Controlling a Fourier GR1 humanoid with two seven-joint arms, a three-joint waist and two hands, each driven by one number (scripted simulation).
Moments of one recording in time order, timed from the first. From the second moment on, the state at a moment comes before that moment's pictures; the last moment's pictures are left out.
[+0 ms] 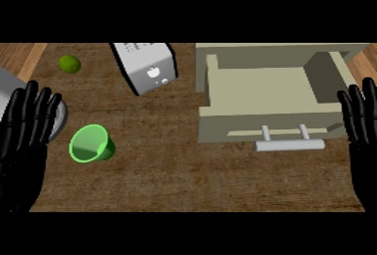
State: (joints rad) left arm 0.01 0.09 0.02 -2.10 0.00 -0.05 0.01; right arm 0.00 -0.11 -0.02 -2.10 0.00 -0.01 0.01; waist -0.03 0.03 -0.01
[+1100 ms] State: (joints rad) left arm -0.11 0.07 0.12 -1.88 0.24 -0.10 0.01; right arm -0.06 -0.07 0.02 -2.04 -0.10 0.07 0.09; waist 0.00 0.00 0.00
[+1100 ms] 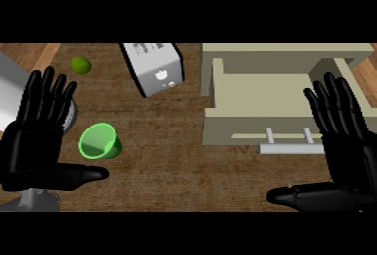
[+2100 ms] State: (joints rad) left arm -0.04 0.08 0.13 -1.79 0.21 -0.08 -0.03; right arm -0.07 -0.08 -0.03 -2.05 -0.13 0.10 0.10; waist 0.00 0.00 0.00
